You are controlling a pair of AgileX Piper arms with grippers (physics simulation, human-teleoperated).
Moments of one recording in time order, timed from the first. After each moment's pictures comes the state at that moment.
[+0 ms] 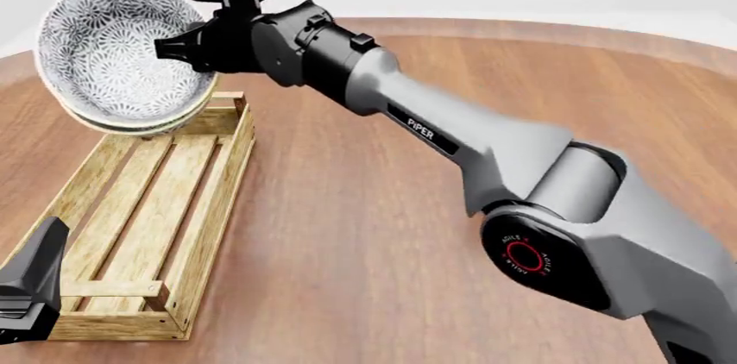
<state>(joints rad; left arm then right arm) 0.00 0.00 0.00 0.00 0.00 0.86 2.39 -2.38 0.42 0.33</state>
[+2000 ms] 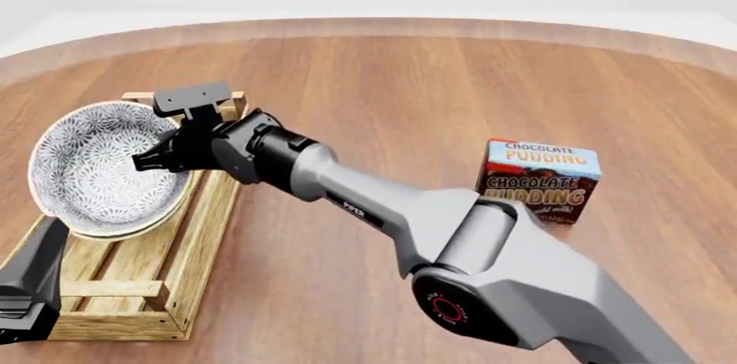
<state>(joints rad) 0.00 0.00 0.00 0.00 0.00 0.96 2.64 -2.45 0.37 0.30</state>
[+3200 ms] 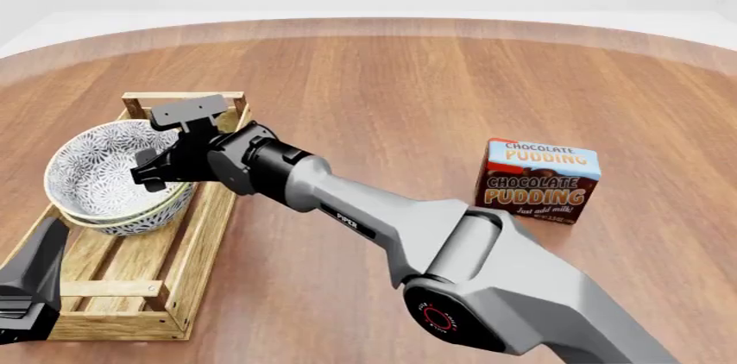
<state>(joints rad) 0.00 0.00 0.00 0.00 0.00 0.97 2.69 -2.50 0.39 0.29</state>
